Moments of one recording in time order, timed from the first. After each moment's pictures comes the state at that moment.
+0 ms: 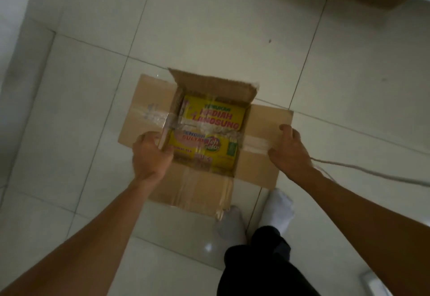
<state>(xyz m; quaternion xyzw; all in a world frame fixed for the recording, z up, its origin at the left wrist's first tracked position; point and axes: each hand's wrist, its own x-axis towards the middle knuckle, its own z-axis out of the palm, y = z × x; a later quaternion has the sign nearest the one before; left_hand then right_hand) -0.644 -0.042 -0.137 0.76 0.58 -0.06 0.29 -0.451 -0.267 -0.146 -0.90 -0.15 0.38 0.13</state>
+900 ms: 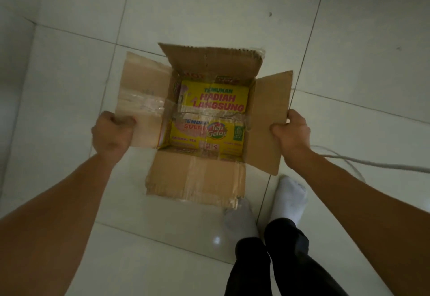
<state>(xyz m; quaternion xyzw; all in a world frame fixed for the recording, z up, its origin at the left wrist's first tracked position) -0.675 0.046 -0.187 0.73 0.66 -0.02 0.19 -0.472 -0.245 -0.157 -0.87 0.11 0.34 0.35</state>
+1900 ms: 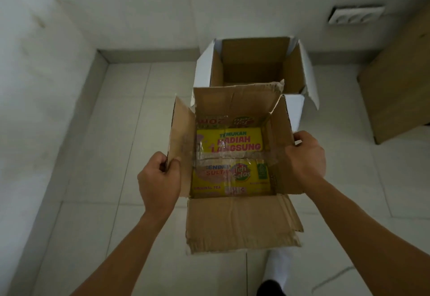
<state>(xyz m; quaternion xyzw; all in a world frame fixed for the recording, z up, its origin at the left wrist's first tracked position) -0.350 -0.043 0.124 0.84 0.33 0.25 0.37 -0.204 -0.269 0.130 -0.91 0.12 0.11 0.39</state>
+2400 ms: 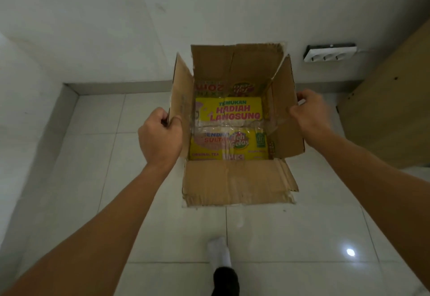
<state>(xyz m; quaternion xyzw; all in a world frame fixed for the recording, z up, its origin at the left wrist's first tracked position) -0.069 -0.023 0.170 0.85 0.29 0.27 0.35 0.062 -0.270 0.186 -0.91 0.03 0.07 0.40</state>
